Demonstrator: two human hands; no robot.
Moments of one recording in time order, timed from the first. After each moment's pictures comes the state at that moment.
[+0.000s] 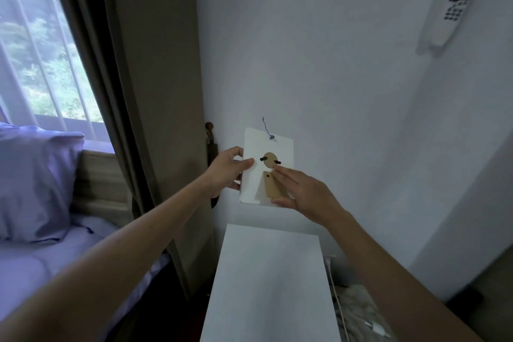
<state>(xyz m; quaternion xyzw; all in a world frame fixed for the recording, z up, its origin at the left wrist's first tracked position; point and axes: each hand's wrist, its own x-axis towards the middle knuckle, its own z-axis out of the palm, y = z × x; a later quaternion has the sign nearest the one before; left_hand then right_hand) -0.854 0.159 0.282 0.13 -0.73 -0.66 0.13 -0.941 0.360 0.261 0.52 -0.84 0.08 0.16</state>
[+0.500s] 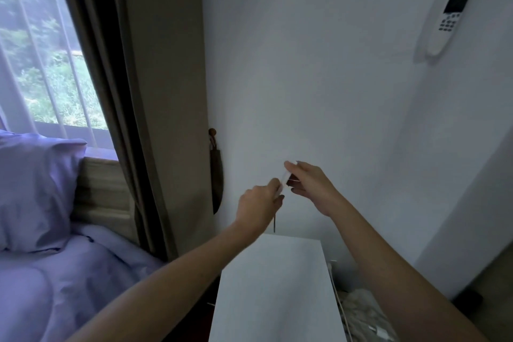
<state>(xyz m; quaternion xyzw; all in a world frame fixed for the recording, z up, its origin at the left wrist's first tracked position) -0.849 0.215 0.236 0.09 -0.95 -0.18 0.25 -0.939 0.332 0.286 0.20 -0.75 0.59 -0.20</state>
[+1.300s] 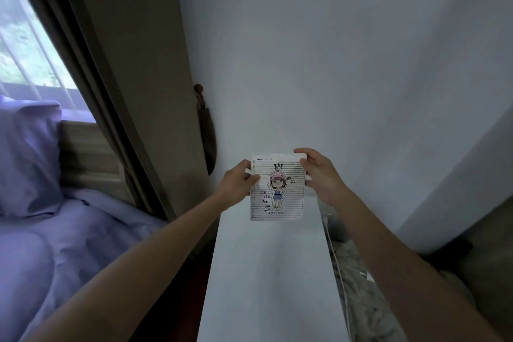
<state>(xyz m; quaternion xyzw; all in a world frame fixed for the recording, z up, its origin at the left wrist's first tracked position) -0.876 0.181 0.162 0.18 -0.82 -0.54 0.06 -0.970 0.370 0.205 0.14 -0.71 0.65 -0.21</state>
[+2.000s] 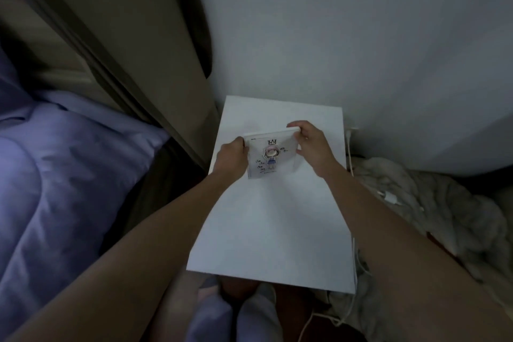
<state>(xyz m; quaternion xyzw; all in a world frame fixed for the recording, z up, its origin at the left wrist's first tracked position) -0.875 0.213 -0.029 0.31 -0.90 -0.32 -0.03 -0.995 0.376 -0.022 0.14 -0.79 0.53 -0.27</state>
